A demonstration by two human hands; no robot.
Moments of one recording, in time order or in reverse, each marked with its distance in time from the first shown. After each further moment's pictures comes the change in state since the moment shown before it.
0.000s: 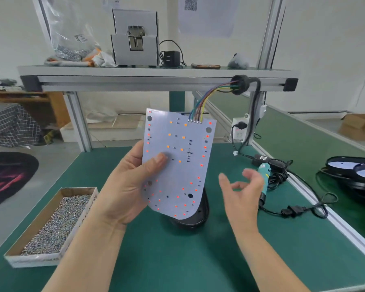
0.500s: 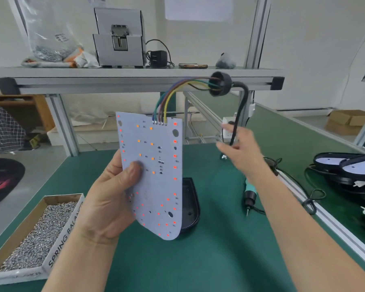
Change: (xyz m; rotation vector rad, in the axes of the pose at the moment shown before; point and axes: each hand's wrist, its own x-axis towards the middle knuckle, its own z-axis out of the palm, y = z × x) left_hand -0.003 -0.006 -0.003 -0.349 -0.242 0.033; right_hand 0.111 -0.057 -0.020 -0.257 -0.425 -0.216
